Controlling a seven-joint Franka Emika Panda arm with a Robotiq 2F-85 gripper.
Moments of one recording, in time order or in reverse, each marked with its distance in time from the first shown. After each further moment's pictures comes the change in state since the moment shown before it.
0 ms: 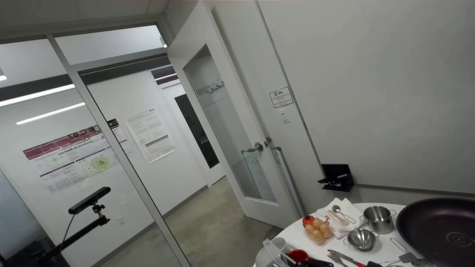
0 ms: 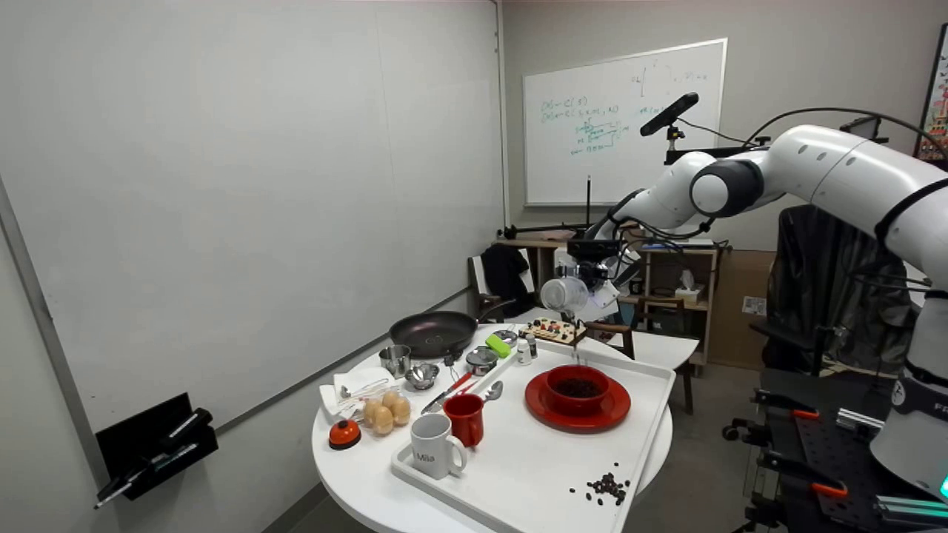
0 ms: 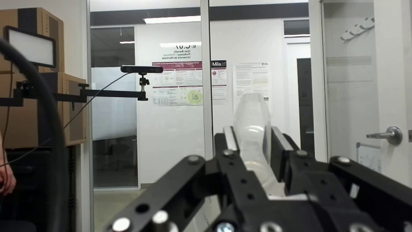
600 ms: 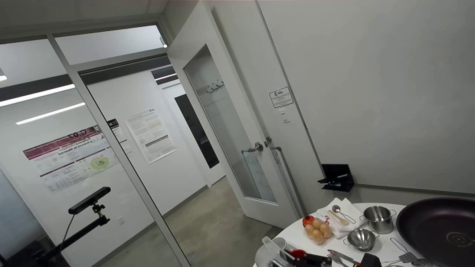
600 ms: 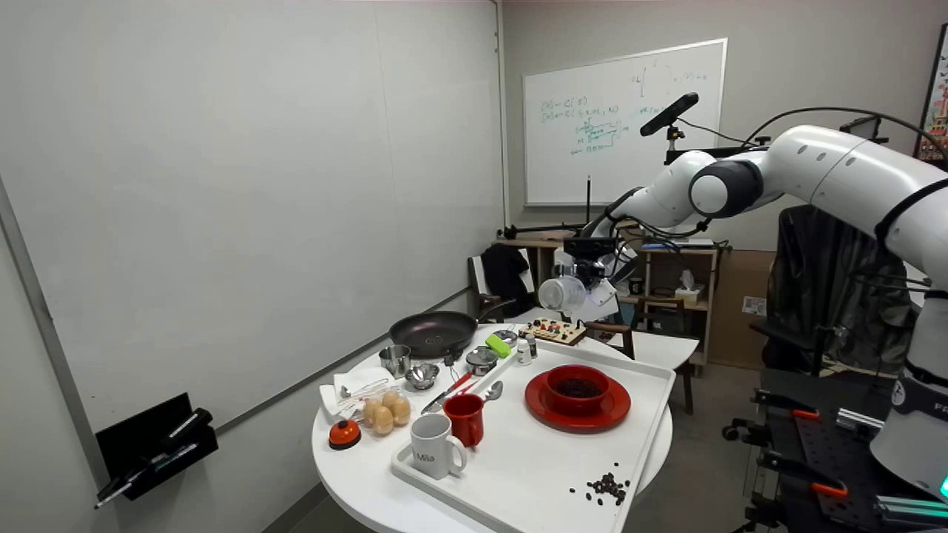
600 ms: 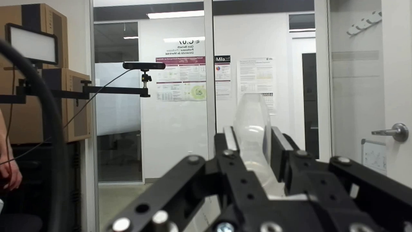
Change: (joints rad) arm 0.012 0.001 -0.001 0.026 -0.004 0.006 0.016
